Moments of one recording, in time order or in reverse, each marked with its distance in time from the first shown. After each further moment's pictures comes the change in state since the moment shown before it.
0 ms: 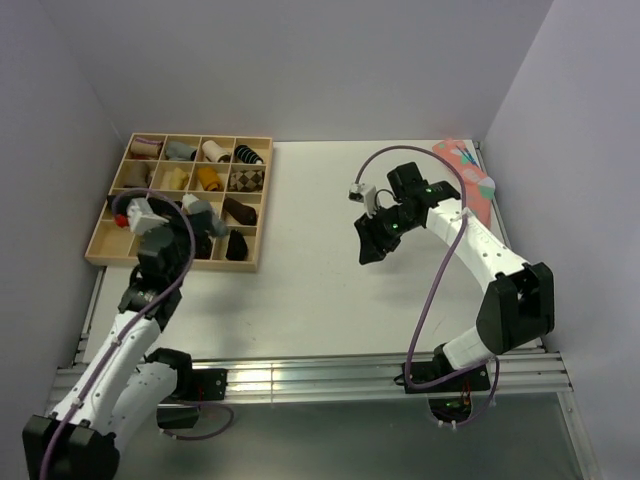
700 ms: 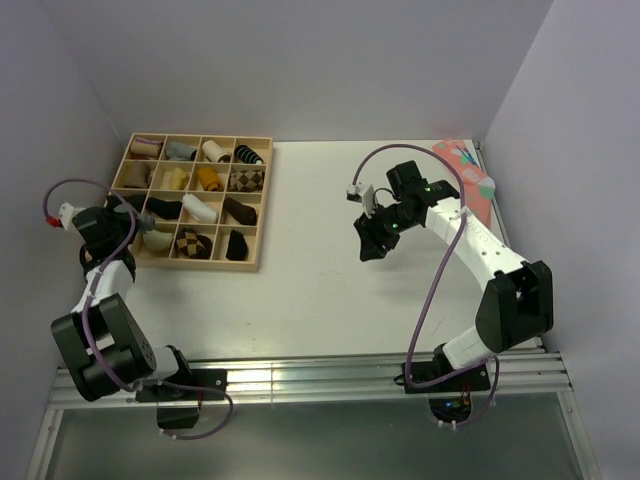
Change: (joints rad) left arm 0.759 0.538 0.142 0.203 0.323 0.172; right arm 0.000 0.009 0.023 0.024 0.011 -0.111
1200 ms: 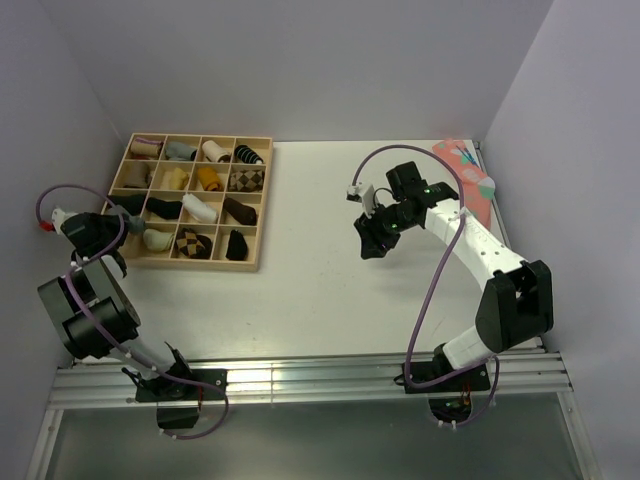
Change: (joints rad) left arm 0.157 0.270 0.022 0.254 0.171 0.031; right arm 0.000 0.000 -0.021 0.048 0.044 -0.005
